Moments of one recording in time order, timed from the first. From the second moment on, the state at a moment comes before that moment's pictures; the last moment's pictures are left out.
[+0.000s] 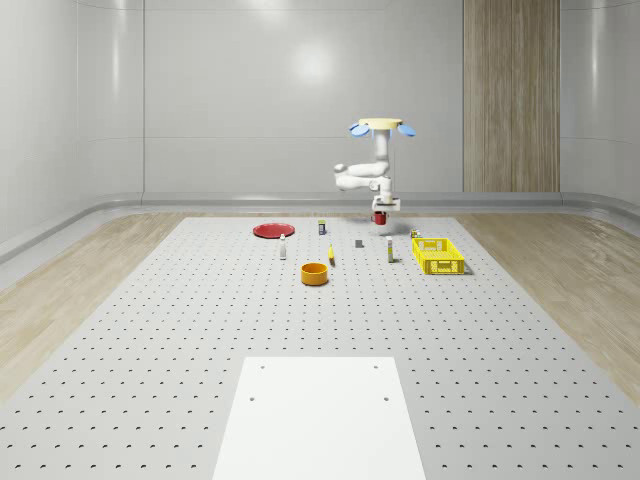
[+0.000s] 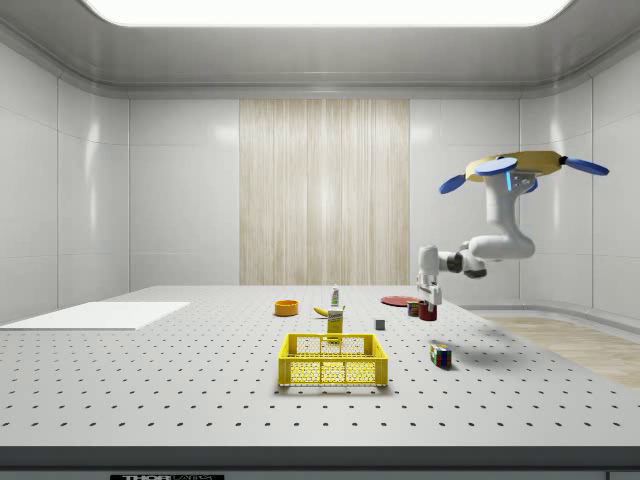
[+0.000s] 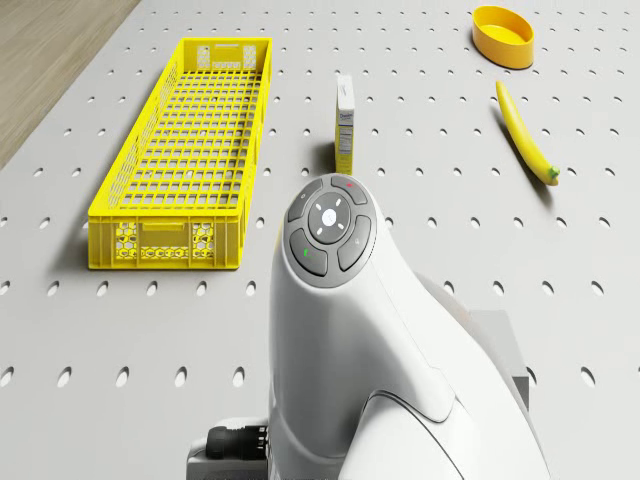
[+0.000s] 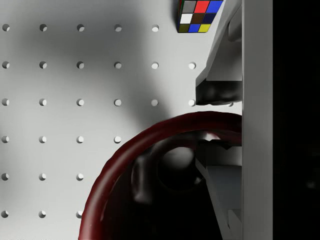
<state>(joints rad) -1.18 -1.39 1.31 -2.81 -1.87 1.48 1.64</state>
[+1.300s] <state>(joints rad) -1.19 -1.45 1.32 -2.81 -1.84 1.53 1.66</state>
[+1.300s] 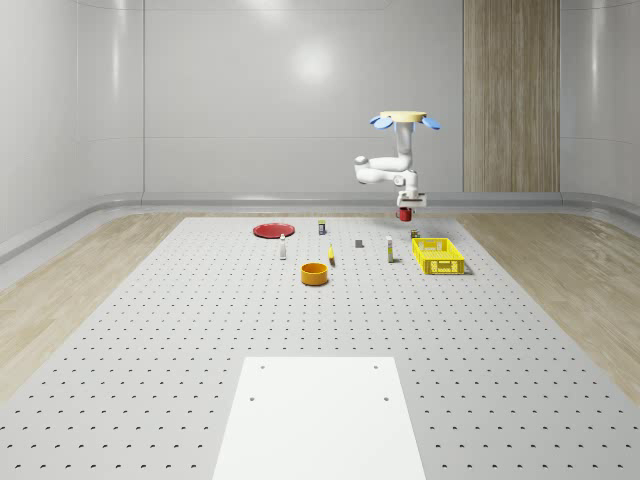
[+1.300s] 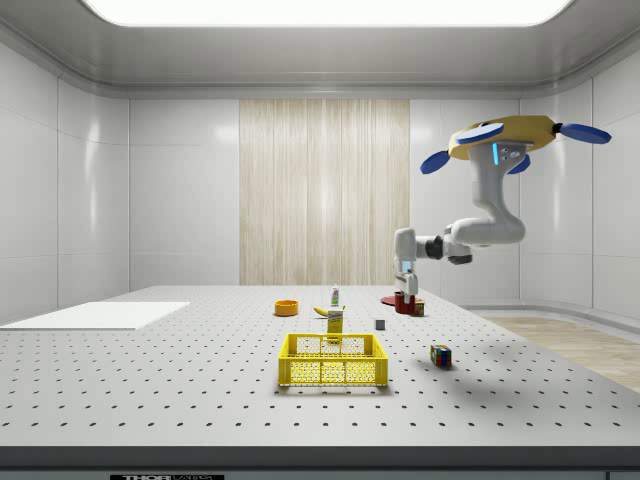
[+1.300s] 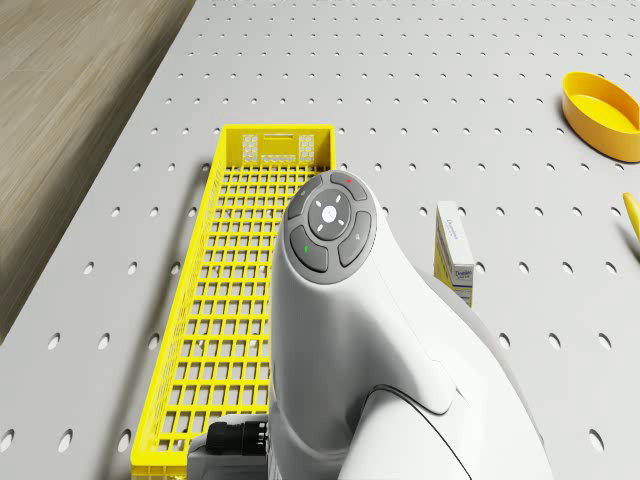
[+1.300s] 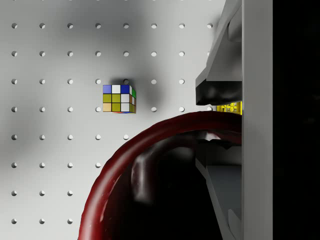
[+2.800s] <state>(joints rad) -1.21 -1.50 1.33 -2.81 -1.82 1.58 1.67</state>
